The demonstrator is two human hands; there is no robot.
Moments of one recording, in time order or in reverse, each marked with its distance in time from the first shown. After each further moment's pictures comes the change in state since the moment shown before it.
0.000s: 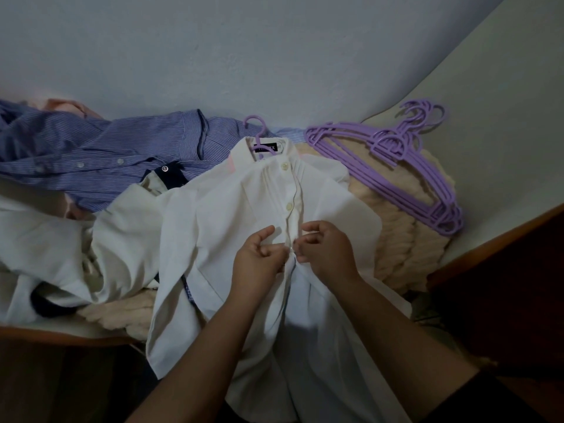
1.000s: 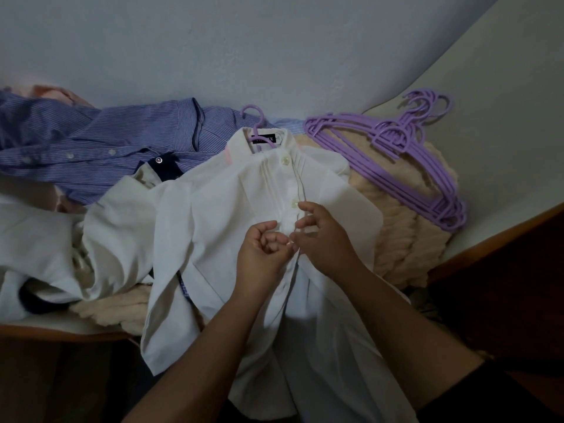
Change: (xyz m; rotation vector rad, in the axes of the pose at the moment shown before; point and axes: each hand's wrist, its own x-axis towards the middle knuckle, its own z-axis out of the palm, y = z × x) left_hand 0.001 -0.002 0.012 -0.126 -0.024 0.091; right_hand 0.011 -0.002 -0.005 -0.168 -0.106 -0.124
